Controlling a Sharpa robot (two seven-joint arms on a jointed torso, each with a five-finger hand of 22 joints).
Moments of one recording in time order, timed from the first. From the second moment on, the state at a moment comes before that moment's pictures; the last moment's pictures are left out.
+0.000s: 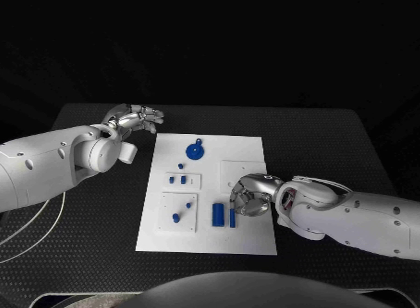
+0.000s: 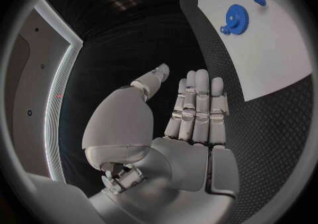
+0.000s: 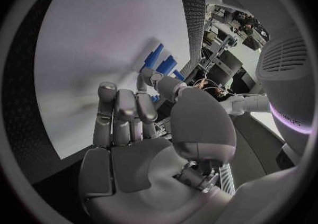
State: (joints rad) left arm 1.24 -0.79 -0.13 1.19 -0.14 -0.23 0.24; left_hand 1.11 -0.18 0.55 -0.11 0.06 0.90 0.16 0.31 0.52 1.18 0.10 0.17 0.26 0.99 0.00 0.90 0.58 0.02 0.78 -0.09 0.67 1.31; right arm 1.08 -0.78 -0.24 1.60 -1.40 -0.29 -0.10; right_hand 1.06 -0.17 0.82 -0.22 0.05 1.12 0.06 0.33 0.52 1.36 -0.05 1.20 1.26 1.32 -0.14 1.19 1.21 0.25 1.10 -0.04 1.07 1.13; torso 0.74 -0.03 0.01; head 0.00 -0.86
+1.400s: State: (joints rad) left arm 1.24 -0.80 -0.14 1.19 -0.14 -0.23 0.24; left_hand 1.11 -0.18 0.55 -0.10 0.06 0.89 0.16 0.31 0.52 1.18 0.10 0.17 0.26 0.99 0.00 0.90 0.58 0.02 0.78 -0.09 0.67 1.31; right arm 1.08 -0.78 -0.24 1.61 -1.47 -0.29 -0.12; right_hand 0.98 -0.15 0.82 -0.18 0.06 1.13 0.05 0.34 0.51 1.37 -0.06 1.22 1.28 1.33 -0.14 1.20 1.22 0.25 1.10 -0.04 1.08 1.13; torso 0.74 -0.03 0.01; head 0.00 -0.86
